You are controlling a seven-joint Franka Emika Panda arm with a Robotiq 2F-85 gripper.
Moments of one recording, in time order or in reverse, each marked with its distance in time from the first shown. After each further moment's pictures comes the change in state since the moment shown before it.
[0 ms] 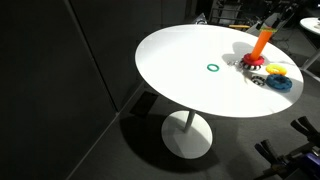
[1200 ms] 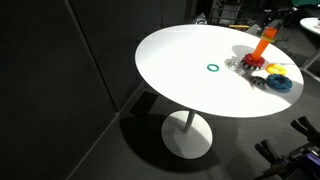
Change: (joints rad) arm 0.025 -0.008 -0.013 -0.088 -0.141 0.127 0.005
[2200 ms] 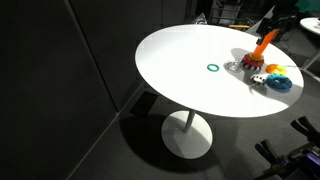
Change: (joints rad) arm 0.000 -0.043 0.044 -0.087 0.046 -0.086 -0.129
